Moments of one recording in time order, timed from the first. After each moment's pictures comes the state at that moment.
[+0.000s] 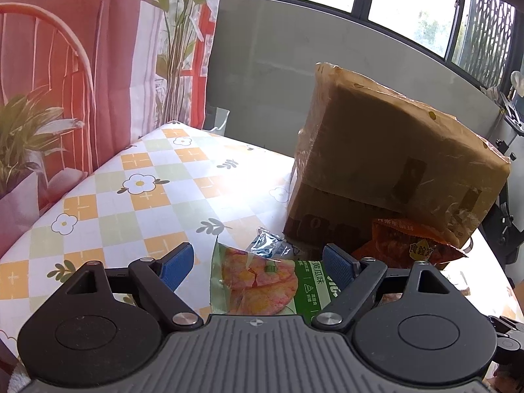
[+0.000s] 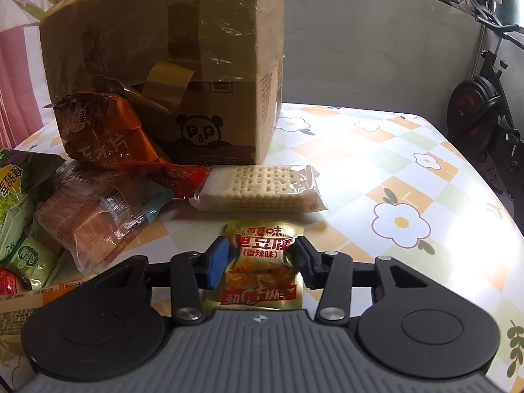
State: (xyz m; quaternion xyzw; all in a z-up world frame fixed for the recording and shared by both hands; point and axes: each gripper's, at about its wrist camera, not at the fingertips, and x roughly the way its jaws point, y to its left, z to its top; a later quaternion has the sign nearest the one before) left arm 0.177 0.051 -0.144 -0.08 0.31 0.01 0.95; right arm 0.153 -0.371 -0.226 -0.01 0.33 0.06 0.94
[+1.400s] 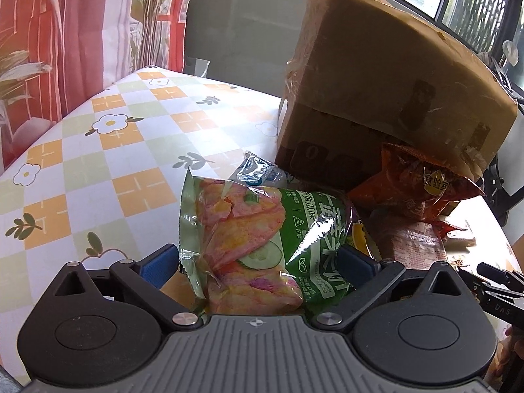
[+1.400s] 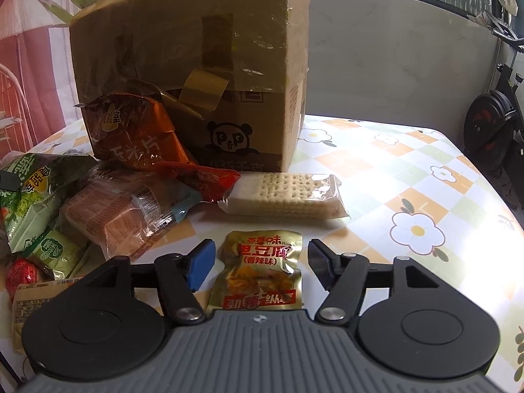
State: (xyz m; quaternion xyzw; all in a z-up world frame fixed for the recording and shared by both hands) left arm 0.190 0.045 -0.200 -0.08 0.38 -0.04 0.92; right arm 0.143 -0.360 -0.224 -0.02 0.31 0.09 0.95
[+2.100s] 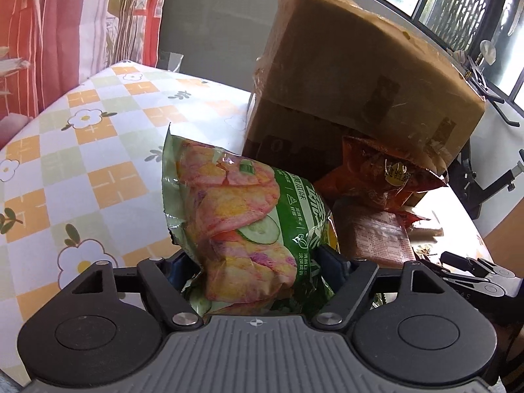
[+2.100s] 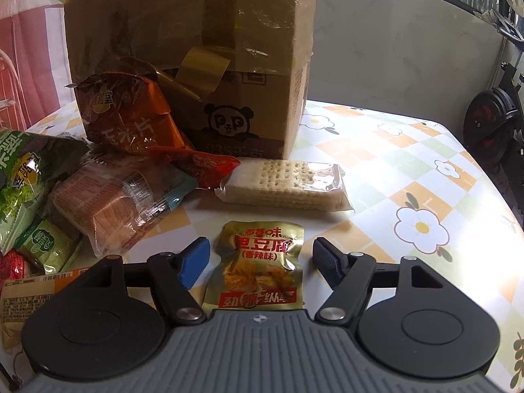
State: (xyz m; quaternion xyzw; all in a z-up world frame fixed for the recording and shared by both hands) left arm 0.177 0.045 -0.191 -0.10 0.38 -0.09 0.91; right arm 0.155 -0.359 -0.228 -0.03 0.34 0.09 0.94
